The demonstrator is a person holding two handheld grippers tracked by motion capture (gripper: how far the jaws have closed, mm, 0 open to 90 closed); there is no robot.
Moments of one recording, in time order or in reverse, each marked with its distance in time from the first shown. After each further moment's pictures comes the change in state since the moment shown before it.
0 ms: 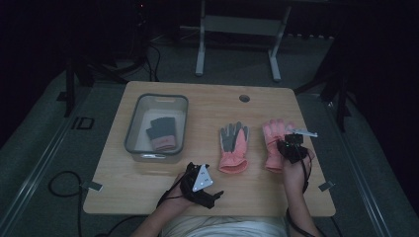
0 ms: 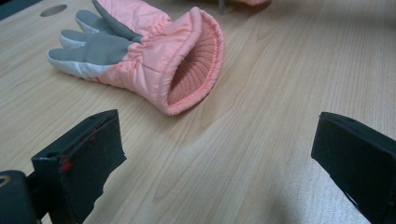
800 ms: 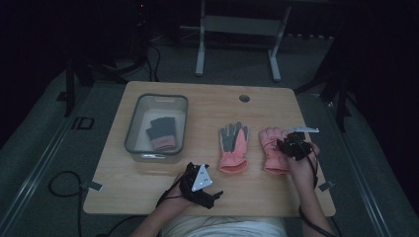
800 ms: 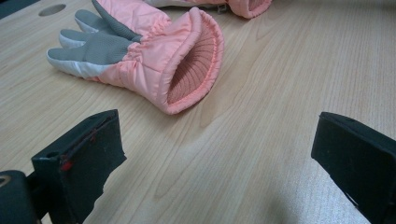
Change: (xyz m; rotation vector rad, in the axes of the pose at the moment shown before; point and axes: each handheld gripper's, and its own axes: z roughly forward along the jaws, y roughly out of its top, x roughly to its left) left arm 0.001 0.000 -0.002 -0.004 -0.004 -0.003; right arm -0.024 0.013 0.006 0.028 0.086 -0.195
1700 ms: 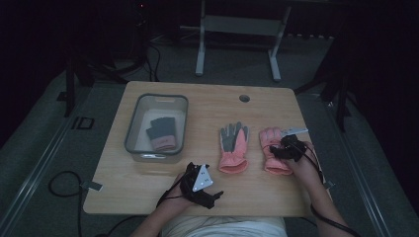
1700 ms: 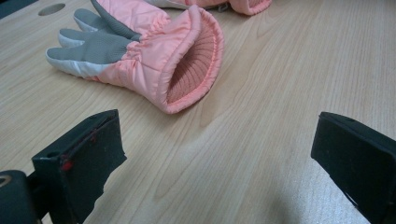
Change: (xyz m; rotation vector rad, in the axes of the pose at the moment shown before) left arm -0.001 0.000 0.002 0.014 0.005 0.011; right arm -0.008 -0.015 0.038 0.070 0.114 -0.228
